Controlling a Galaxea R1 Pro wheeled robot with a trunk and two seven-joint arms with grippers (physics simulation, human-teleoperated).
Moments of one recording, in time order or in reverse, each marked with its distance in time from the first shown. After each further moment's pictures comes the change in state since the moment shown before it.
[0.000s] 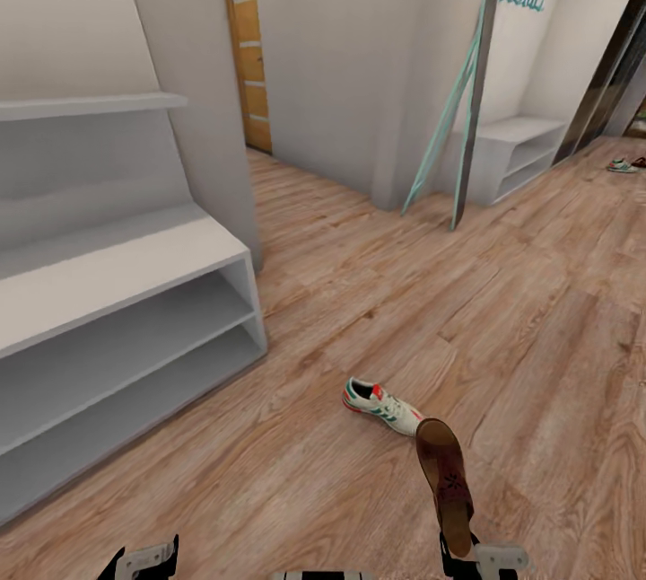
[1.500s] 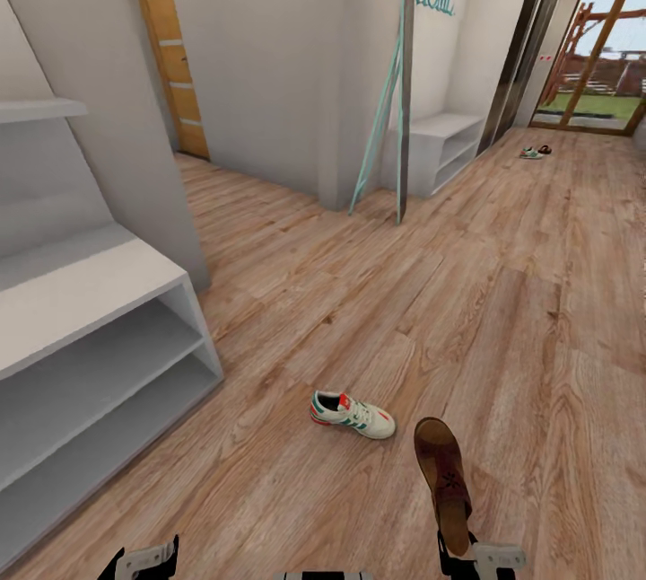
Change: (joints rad) left arm 0.001 0.000 0.000 0.000 0.000 0.000 0.000; right arm 0.000 0.006 0.002 -0.003 0.001 -0.003 -0.003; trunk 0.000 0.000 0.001
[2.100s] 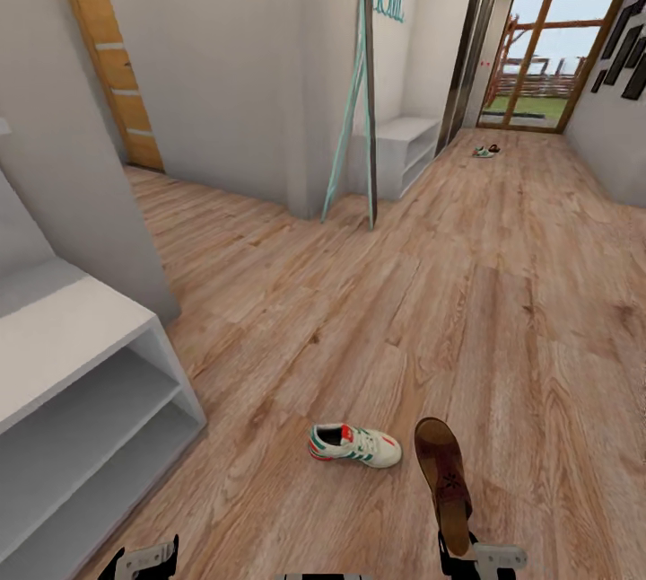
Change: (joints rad) left arm -0.001 0.000 0.000 0.000 0.000 0.000 0.000; right arm 0.000 -0.002 0.000 0.000 -0.001 0.000 0.001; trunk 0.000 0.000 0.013
